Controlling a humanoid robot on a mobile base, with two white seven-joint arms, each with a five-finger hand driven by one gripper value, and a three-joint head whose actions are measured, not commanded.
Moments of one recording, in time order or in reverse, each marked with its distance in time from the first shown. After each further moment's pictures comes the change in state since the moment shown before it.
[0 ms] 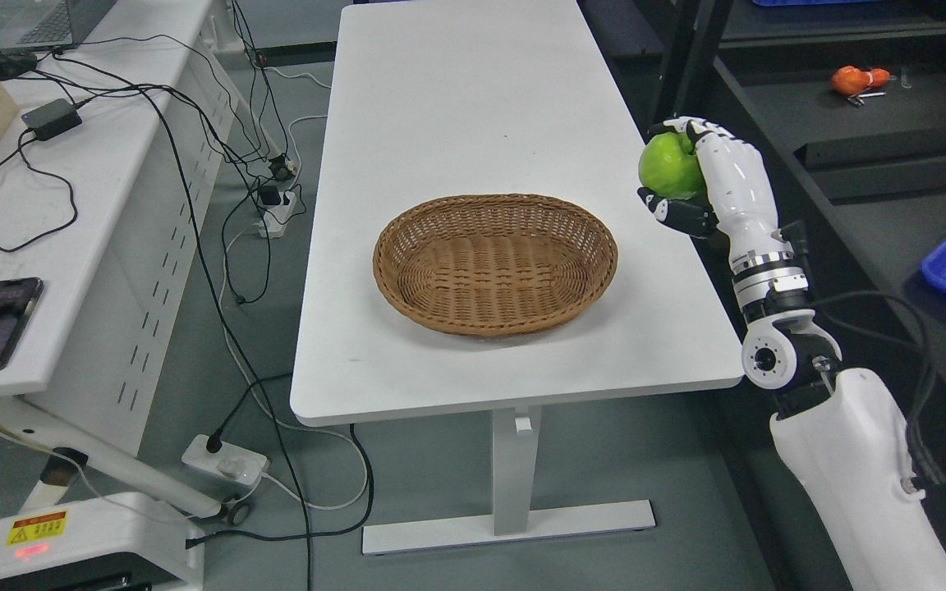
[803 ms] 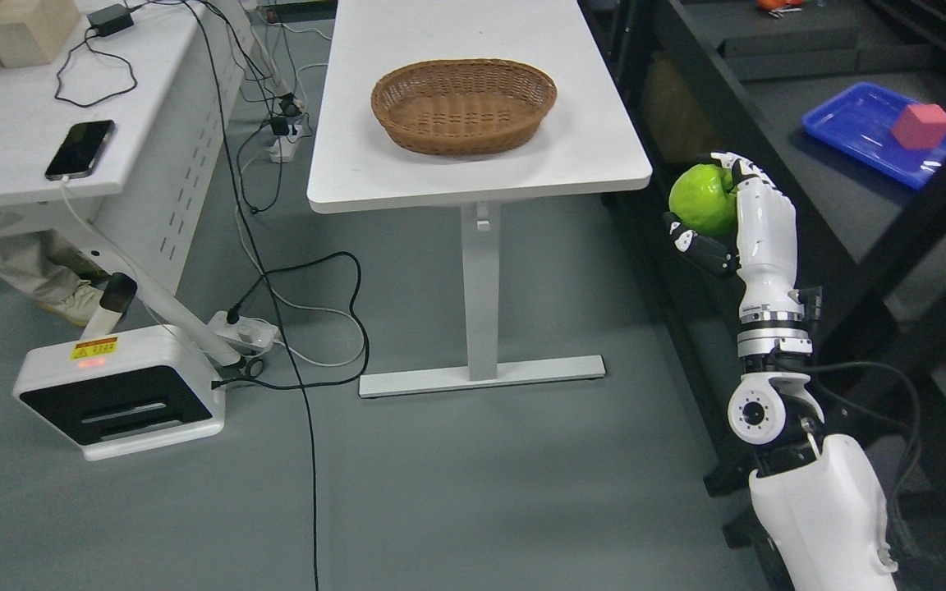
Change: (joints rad) left arm 0.001 0.000 0.000 0.000 0.000 0.000 0.000; right arm 0.145 0.132 -0.104 -0.088 0.001 0.024 -0.085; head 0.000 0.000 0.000
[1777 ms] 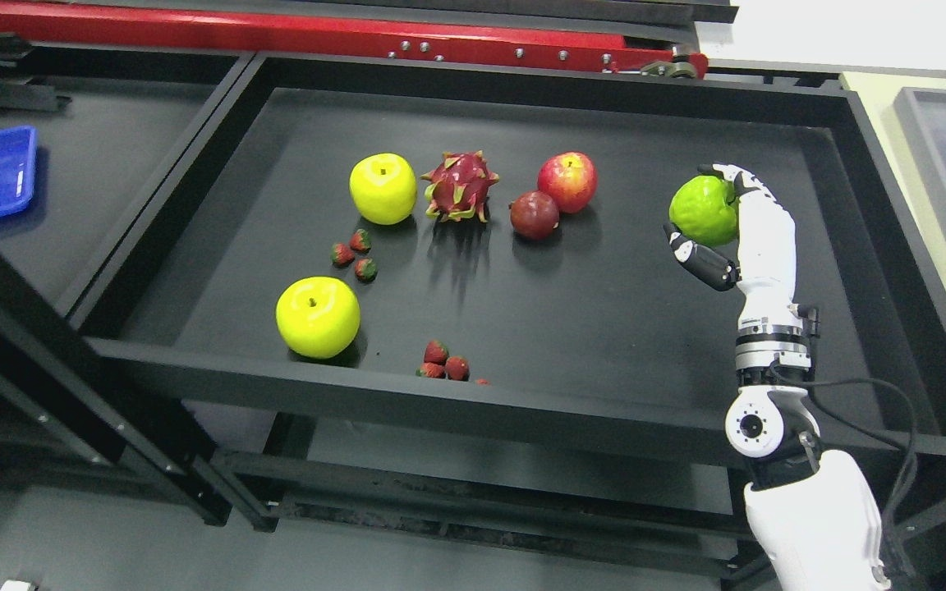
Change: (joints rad) left arm -0.001 0.000 0.000 0.000 0.000 0.000 0.000; right arm 0.030 0.034 -0.026 -0.023 0.000 0.000 -0.002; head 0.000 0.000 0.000
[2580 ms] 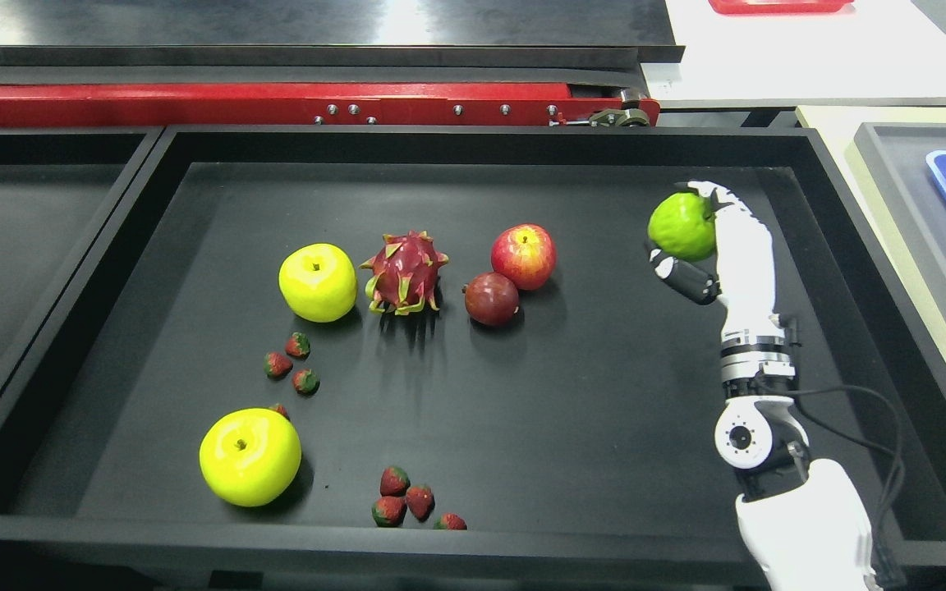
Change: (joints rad) left arm 0.000 0.000 0.000 0.000 0.000 0.000 0.000; right arm 0.022 0.003 0.056 0.002 0.003 -0.005 0.075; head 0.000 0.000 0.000
